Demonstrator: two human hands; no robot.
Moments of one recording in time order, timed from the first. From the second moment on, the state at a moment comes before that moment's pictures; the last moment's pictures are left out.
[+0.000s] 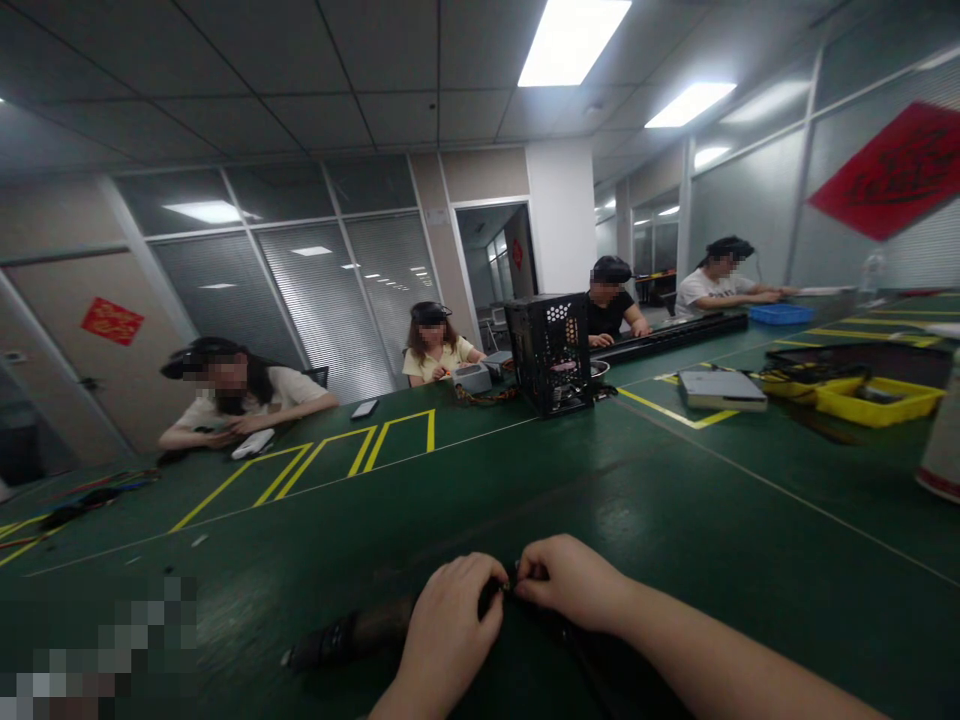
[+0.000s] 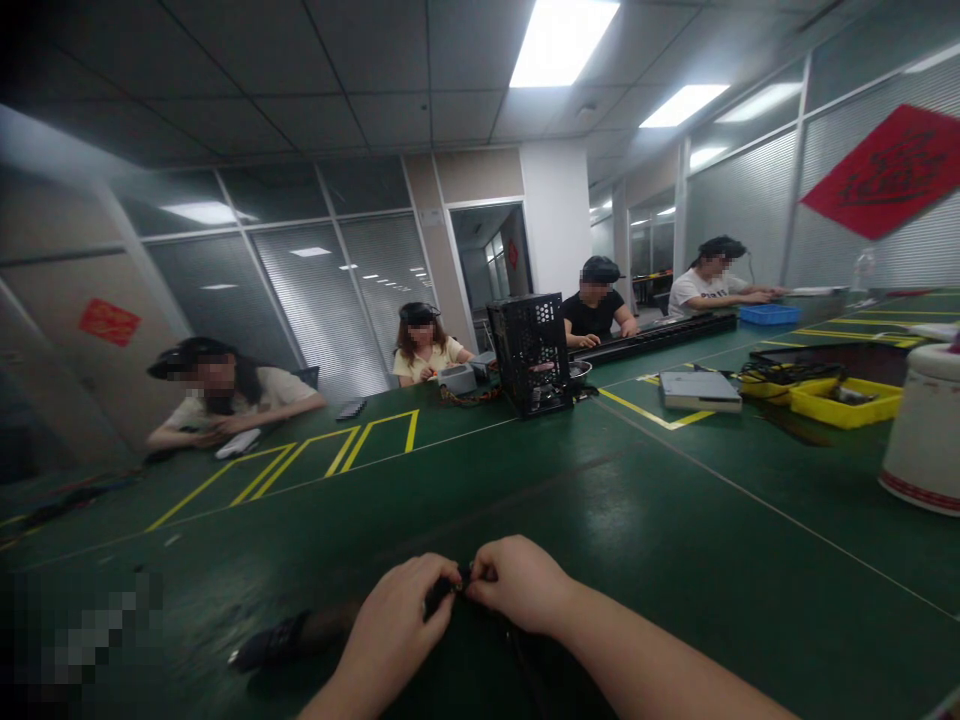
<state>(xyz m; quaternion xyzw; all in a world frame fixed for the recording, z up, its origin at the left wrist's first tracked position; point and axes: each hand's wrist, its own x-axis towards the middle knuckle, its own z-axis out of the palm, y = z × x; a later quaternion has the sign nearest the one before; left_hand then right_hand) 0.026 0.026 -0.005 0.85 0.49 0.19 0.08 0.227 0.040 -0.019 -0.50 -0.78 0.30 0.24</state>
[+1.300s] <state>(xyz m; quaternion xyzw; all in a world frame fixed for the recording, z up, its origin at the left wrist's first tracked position) 0.028 0.024 -0.001 0.84 0.51 0.19 0.09 0.228 0.040 -0.018 -0.50 -0.78 0.31 0.23</state>
